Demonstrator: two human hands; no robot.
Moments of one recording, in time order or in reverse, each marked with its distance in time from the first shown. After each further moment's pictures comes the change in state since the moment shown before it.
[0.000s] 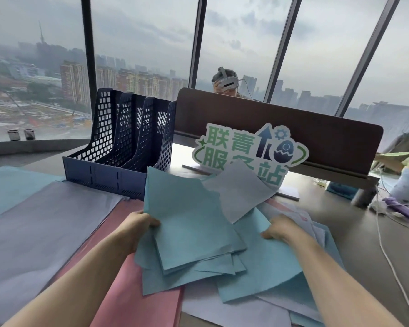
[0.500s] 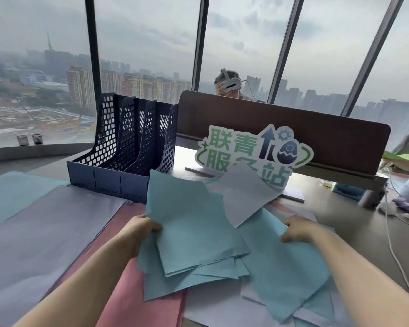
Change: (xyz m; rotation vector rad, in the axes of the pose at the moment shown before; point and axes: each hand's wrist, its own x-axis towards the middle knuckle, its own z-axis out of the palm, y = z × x) left_hand 0.001 -0.001 0.001 -0.018 0.001 -0.008; right_hand 0.029 0.042 -0.020 -0.071 -0.081 -0.117
